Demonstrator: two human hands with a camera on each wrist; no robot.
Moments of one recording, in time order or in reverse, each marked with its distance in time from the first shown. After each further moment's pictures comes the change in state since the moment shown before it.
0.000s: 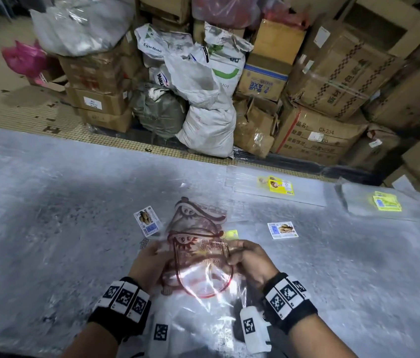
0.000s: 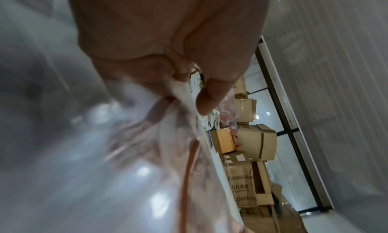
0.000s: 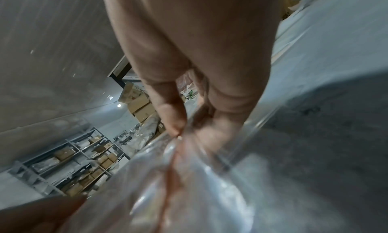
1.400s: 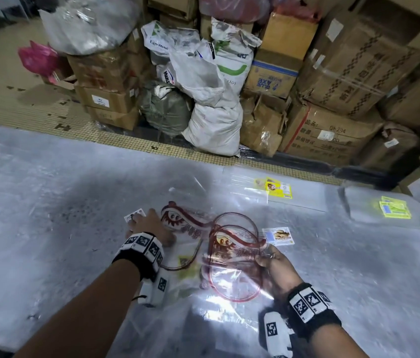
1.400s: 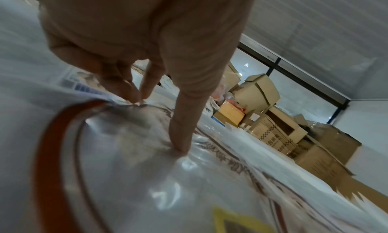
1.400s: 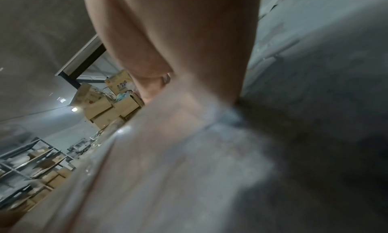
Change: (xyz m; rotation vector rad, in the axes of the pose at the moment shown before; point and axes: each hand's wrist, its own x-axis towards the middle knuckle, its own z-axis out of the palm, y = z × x) left_hand 0.070 0.051 0.036 1.303 0.277 -0.079; right_hand 0.006 0.009 -0.083 0.606 -0.130 0.117
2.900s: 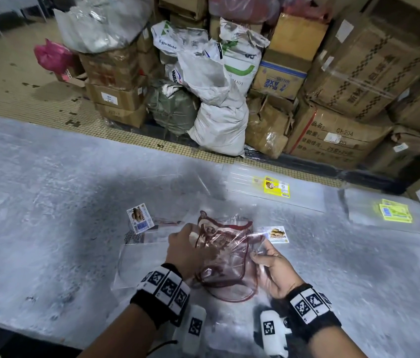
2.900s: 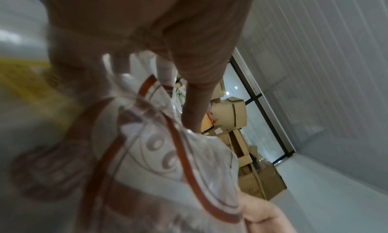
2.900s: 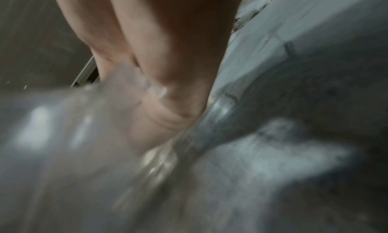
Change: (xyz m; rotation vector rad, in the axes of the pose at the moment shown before) left_hand -0.096 0.042 0.056 -0.784 -0.071 0.179; right_hand -0.009 -0.009 -0.005 0.011 -0.266 -0.084
